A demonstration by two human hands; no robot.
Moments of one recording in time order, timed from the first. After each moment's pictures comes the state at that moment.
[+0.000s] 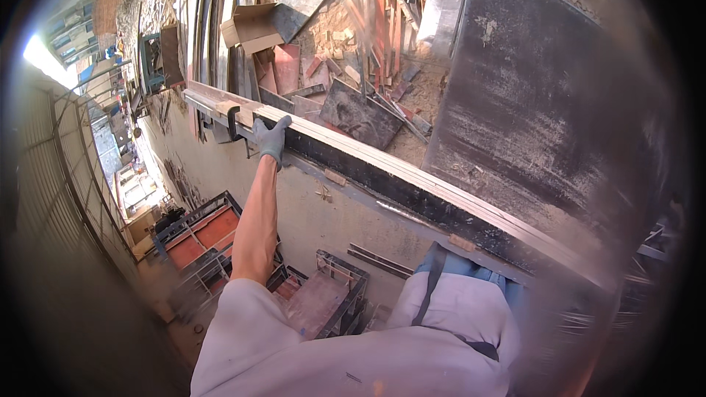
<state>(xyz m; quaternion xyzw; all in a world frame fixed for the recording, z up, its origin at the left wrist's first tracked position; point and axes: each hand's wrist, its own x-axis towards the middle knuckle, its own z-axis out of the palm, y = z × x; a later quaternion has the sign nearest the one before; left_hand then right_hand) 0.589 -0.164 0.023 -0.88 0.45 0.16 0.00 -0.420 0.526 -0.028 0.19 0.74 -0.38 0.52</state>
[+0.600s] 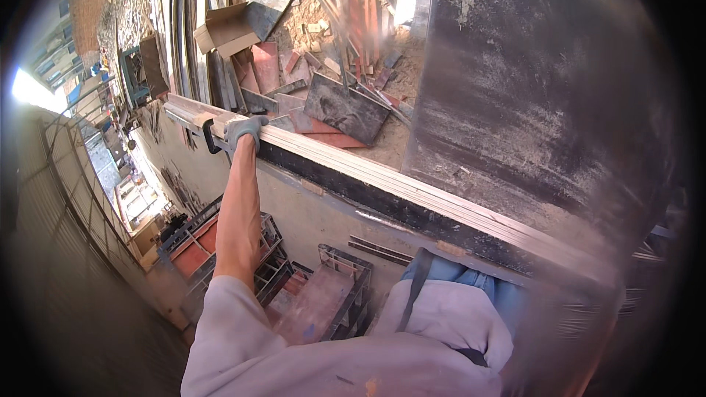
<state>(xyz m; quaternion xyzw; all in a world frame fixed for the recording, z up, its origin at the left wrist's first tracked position) 0.553 -0.225 0.002 -0.93 0.25 0.03 0.27 -0.426 0.535 -0.012 0.15 0.83 -0.28 0.46</state>
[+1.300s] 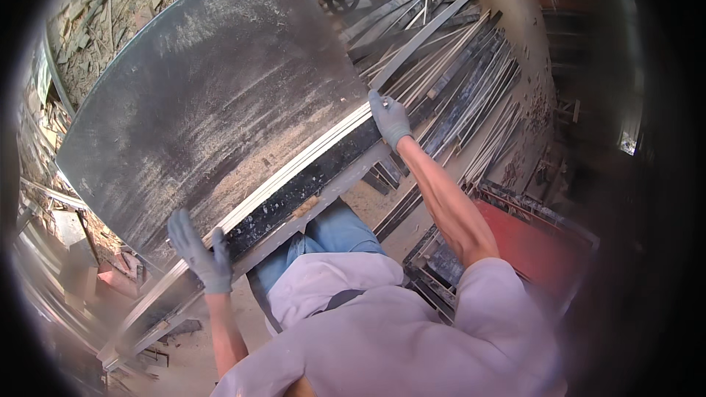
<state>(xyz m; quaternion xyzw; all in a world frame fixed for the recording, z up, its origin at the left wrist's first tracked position) 0.109 0.094 0.050 -0.34 0.90 0.28 0.00 -0.297 0.433 0.013 0.09 0.95 -0.21 0.24</state>
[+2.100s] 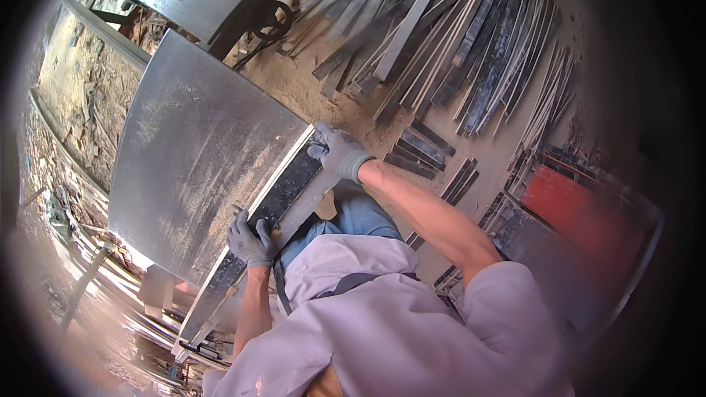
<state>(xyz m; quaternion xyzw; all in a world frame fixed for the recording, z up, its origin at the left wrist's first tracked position) -0.025 0.240 0.048 -0.27 0.93 0.23 0.08 -0.302 0.476 0.051 -0.05 0.84 -0.30 0.45</state>
